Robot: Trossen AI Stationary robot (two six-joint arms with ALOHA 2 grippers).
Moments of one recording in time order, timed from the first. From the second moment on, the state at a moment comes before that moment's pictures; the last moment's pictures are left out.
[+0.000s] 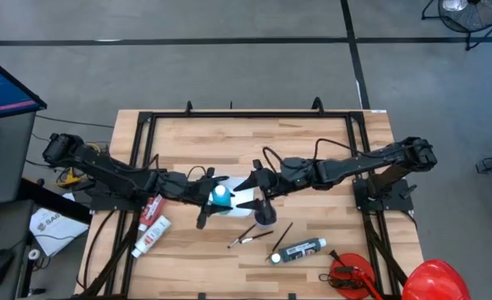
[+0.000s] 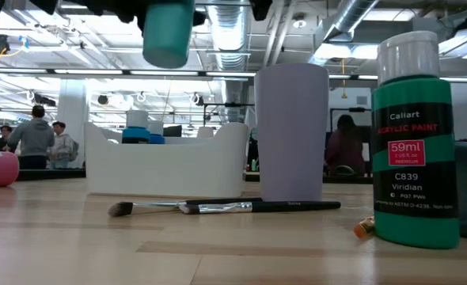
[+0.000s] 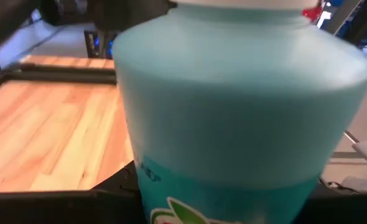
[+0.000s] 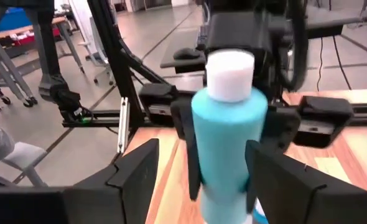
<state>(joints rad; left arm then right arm) -0.27 1.22 0.64 0.36 -0.17 -0.12 0.17 1.57 1.13 0.24 -0.07 0.15</state>
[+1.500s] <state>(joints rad) -0.28 1.22 0.61 0.42 -0.15 -0.06 0.19 1.72 1.20 0.40 0.13 0.04</state>
